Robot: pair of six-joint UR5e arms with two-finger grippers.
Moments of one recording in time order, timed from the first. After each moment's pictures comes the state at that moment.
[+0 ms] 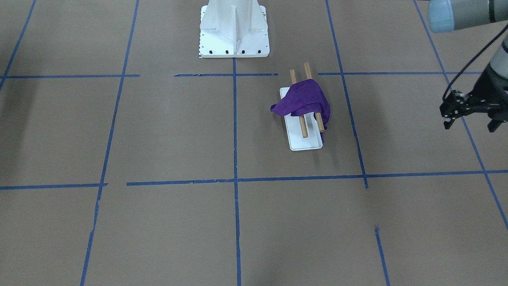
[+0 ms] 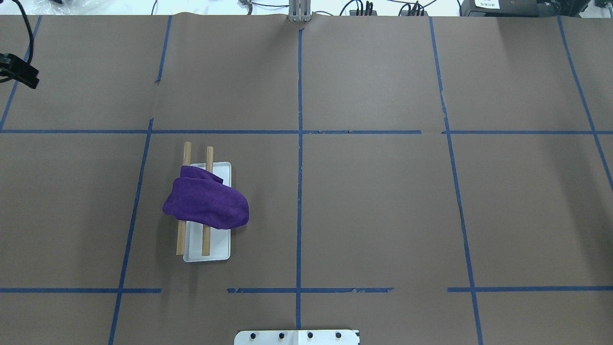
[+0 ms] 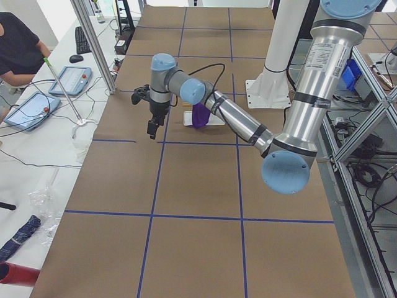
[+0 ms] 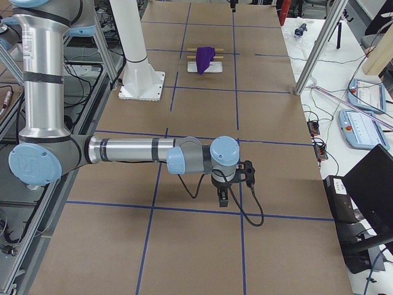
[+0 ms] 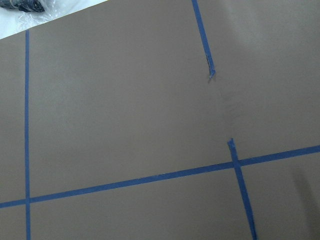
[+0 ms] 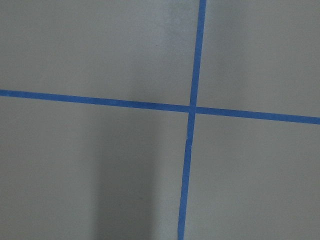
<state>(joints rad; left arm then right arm) -1.25 -1.83 -1.88 -1.44 -2.10 -0.27 1.56 -1.63 1.67 -1.48 2.39 0.02</state>
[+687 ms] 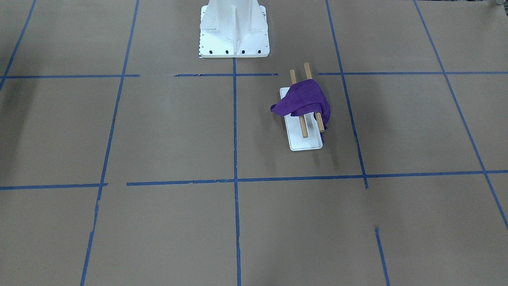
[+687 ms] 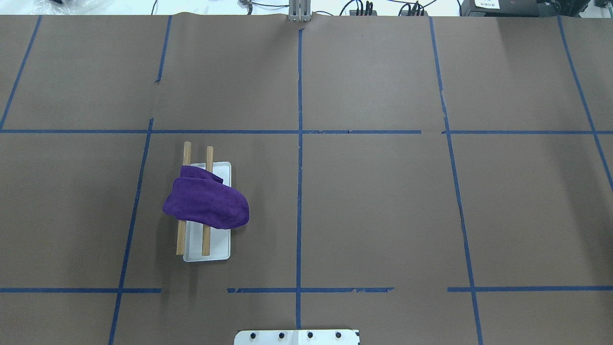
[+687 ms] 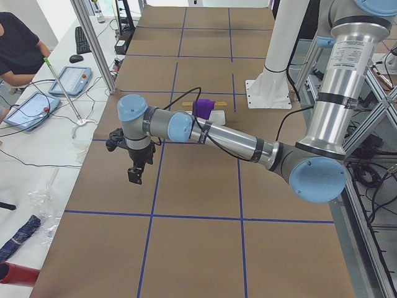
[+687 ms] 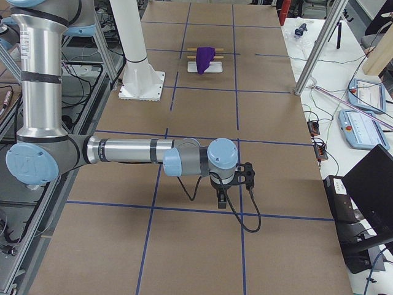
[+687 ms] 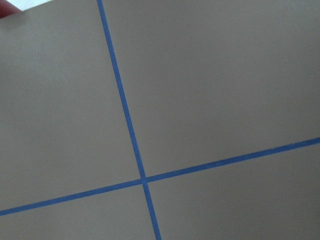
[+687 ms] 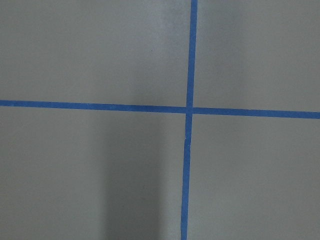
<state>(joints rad) -1.52 -1.77 -1.62 -1.45 -2.28 0.14 1.58 -1.63 1.67 -1.49 2.42 0.04</state>
